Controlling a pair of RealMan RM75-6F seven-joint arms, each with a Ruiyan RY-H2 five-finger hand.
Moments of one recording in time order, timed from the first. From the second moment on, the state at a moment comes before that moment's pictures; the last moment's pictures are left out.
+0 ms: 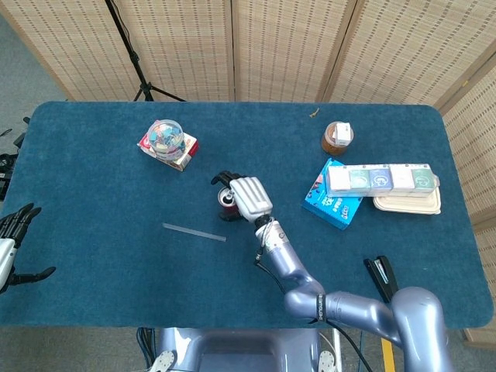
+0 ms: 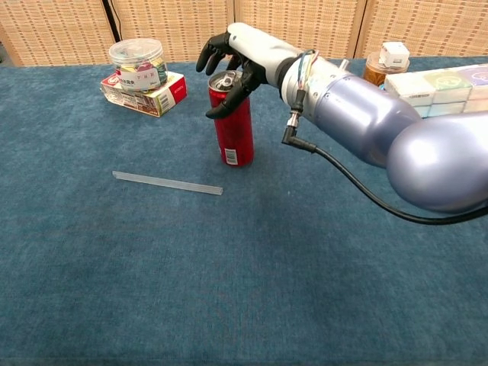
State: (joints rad) left arm -0.14 -0.97 -0.03 -1.67 1.47 1.35 -0.27; right arm 0.99 -1.90 0.43 -1.21 -1.07 0.96 -0.15
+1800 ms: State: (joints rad) left arm -0.28 -1.15 -0.03 -1.56 1.60 1.28 -0.18; right arm 0.48 -1.13 0.04 -1.57 -1.49 1.27 -0.04
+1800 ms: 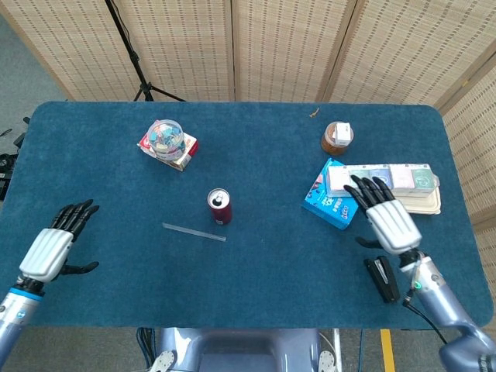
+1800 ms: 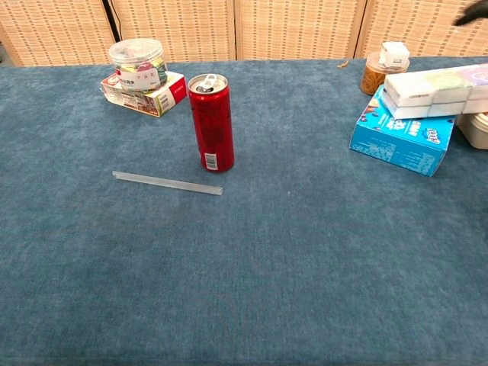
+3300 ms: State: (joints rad) left arm -0.59 -1.77 -0.23 -1.52 0.98 1.07 0.44; right arm 0.17 -1.18 -0.02 -1.34 -1.64 1.57 0.37
